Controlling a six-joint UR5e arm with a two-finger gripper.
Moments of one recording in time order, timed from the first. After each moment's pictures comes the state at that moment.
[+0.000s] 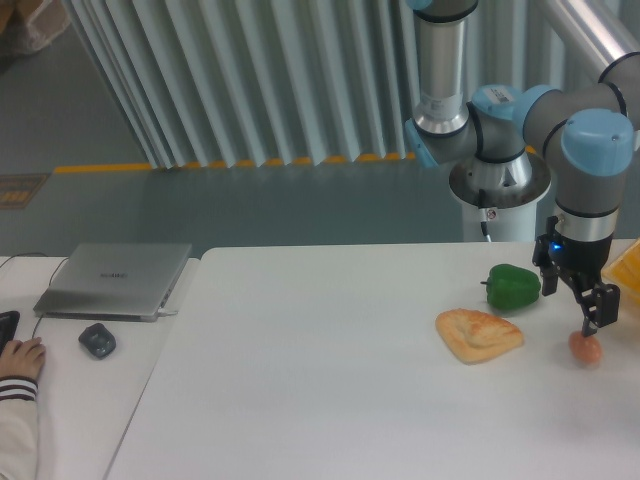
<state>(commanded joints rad) 2.49 -1.81 -1.58 -1.26 1.50 1.42</state>
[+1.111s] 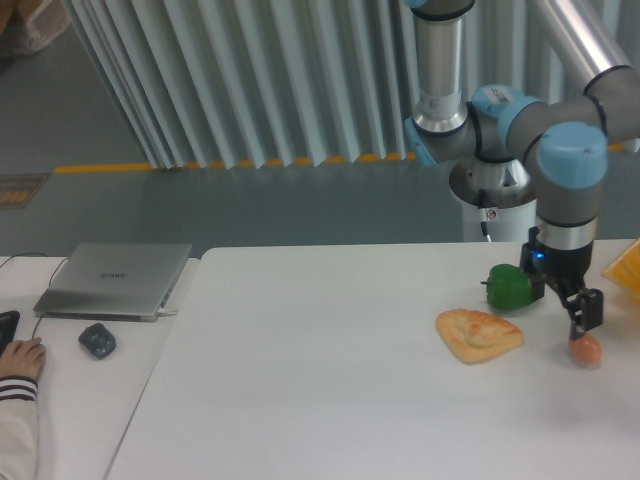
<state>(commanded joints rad) 2.36 -1.81 -1.68 -1.16 1.64 1.23</state>
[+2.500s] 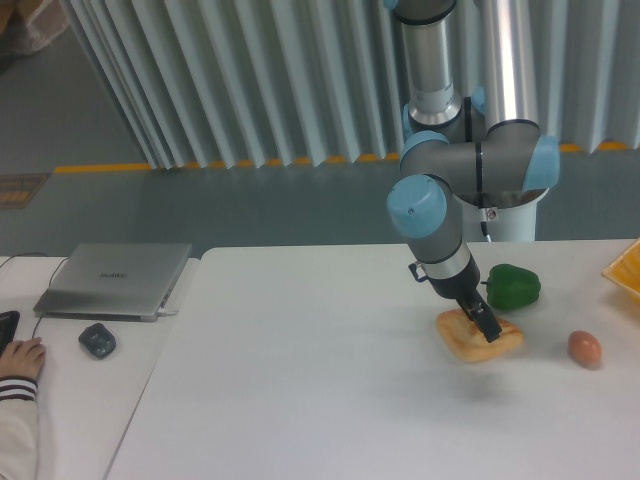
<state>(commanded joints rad) 2.13 -1.87 -1.70 -1.24 1.85 1.06</state>
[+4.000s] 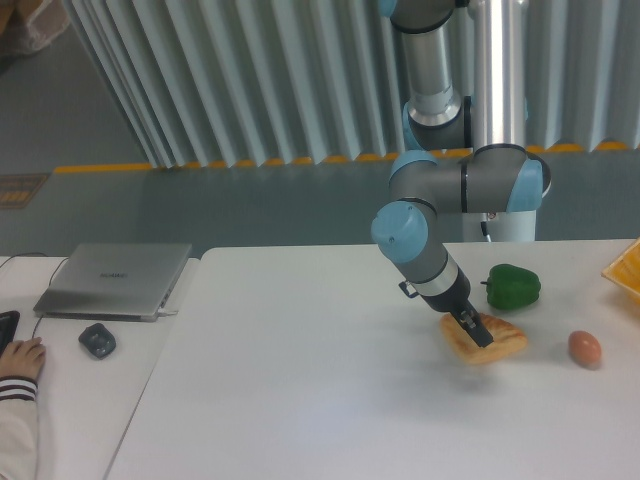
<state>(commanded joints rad) 2.10 -1.92 -1.70 -1.24 1.91 1.03</state>
